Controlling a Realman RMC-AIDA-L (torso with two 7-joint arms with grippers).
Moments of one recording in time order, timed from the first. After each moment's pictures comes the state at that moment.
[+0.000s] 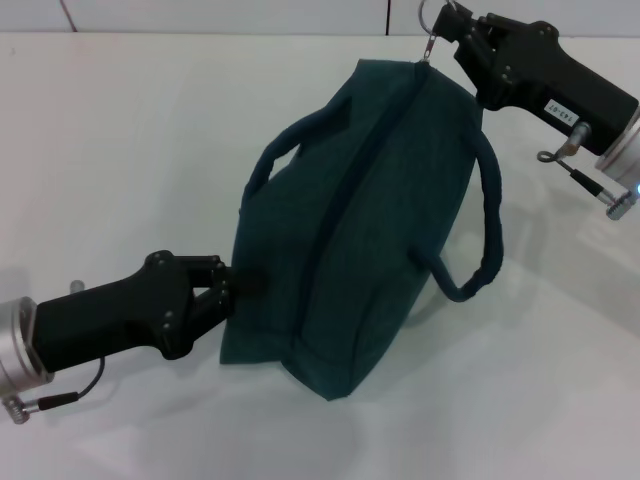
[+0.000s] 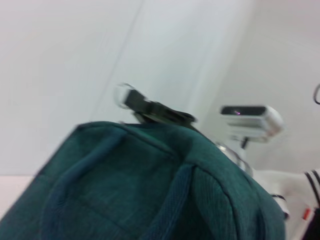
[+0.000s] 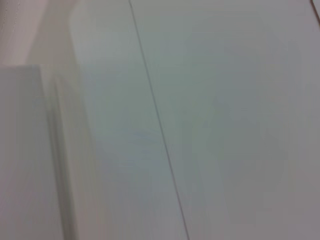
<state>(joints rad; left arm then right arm) -0.32 -2.05 0.70 0.42 1.77 1.84 -1.22 0.60 2.03 -1.69 -0.40 -0.43 -1.28 0.90</state>
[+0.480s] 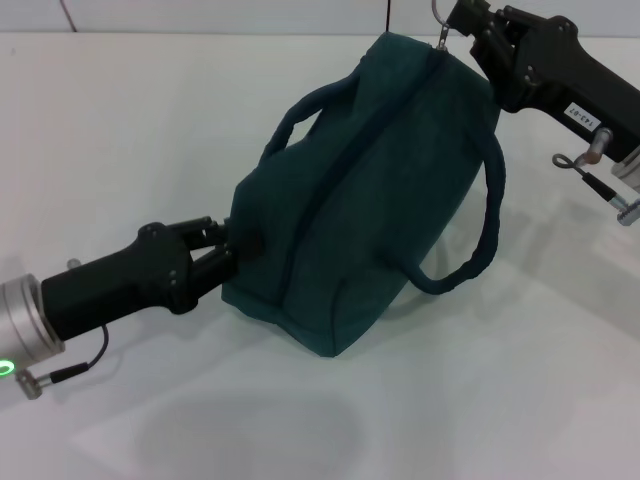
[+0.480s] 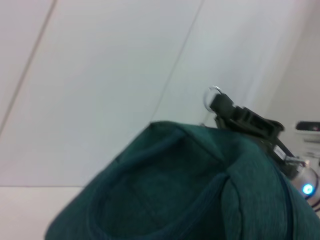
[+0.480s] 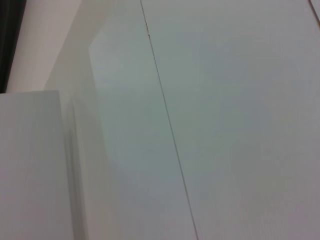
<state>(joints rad) -0.33 -2.07 0.65 0.42 1.74 1.72 -1.22 0.58 2.03 -1.68 -0.40 -0.42 -1.38 0.88</state>
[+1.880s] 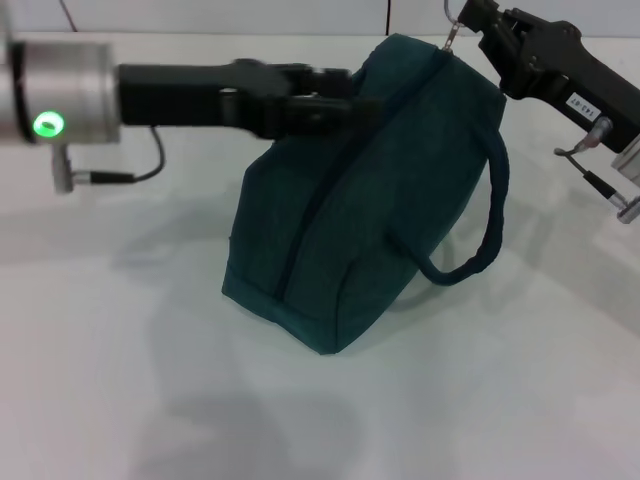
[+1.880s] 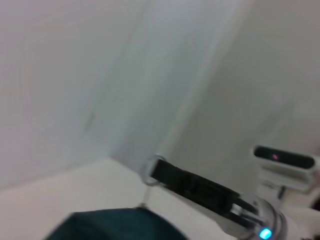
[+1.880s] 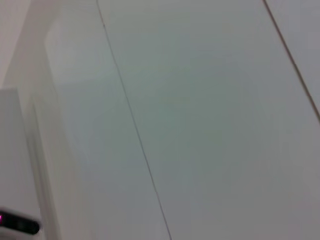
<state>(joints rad) -0.56 -2.09 0.91 1.03 1.76 1.67 -2.00 0.58 2.03 -1.68 -0.39 -0.38 -1.29 0.96</state>
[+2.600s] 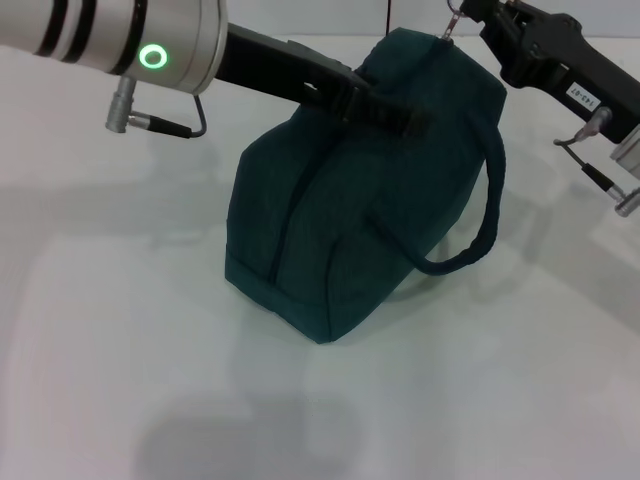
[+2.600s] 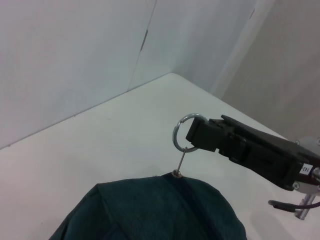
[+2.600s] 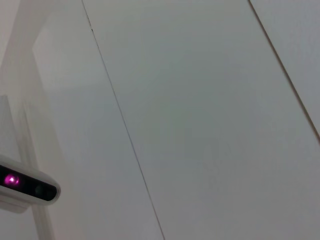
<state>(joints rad) -0.61 -2.09 1.22 1.43 2.08 1.49 -2.50 0.59 2.03 -1.69 -0.39 -0.35 -1.27 0.98</state>
